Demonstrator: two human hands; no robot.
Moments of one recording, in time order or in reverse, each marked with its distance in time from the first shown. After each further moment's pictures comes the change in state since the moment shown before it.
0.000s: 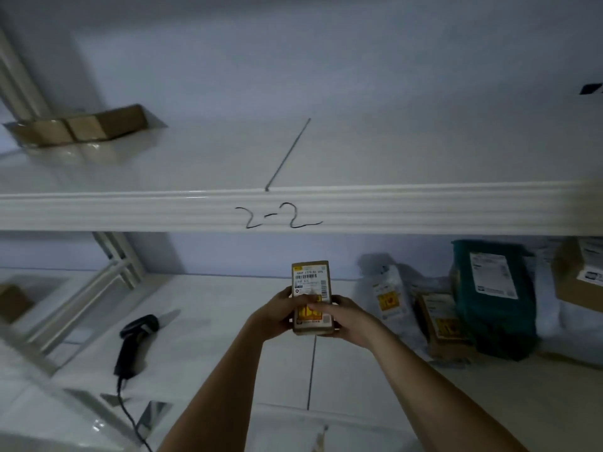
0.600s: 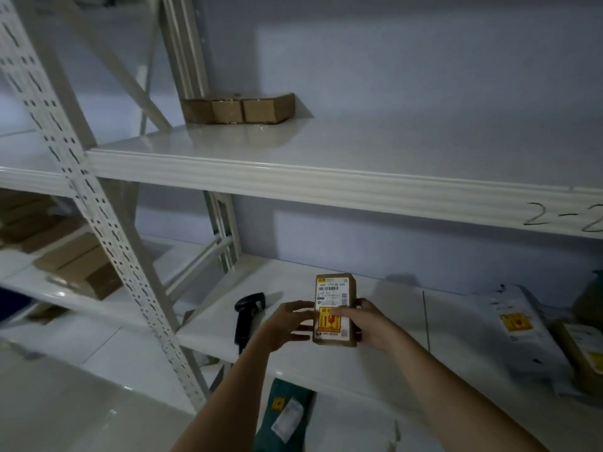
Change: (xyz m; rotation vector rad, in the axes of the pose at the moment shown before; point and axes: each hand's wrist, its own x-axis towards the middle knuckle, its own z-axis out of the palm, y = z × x) left_hand -0.143 -0.041 -0.255 0.004 0.243 -0.049; right_hand 0.050 0.007 0.265 -0.120 0.026 0.042
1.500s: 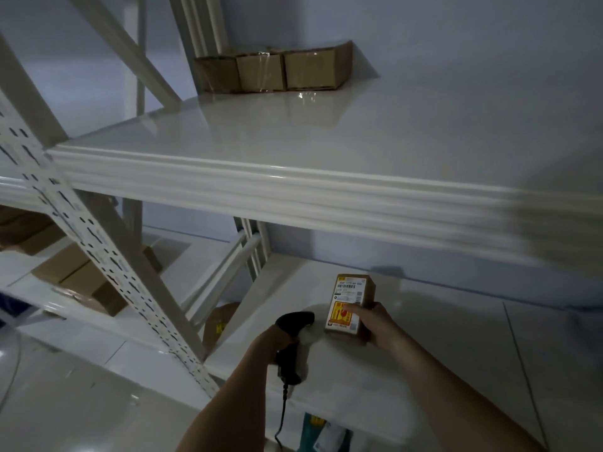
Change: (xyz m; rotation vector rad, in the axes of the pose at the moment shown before) left_hand 0.099 -0.018 -0.159 0.123 0.207 -0.465; right_hand 0.178 -0.002 0.097 0.141 0.098 0.092
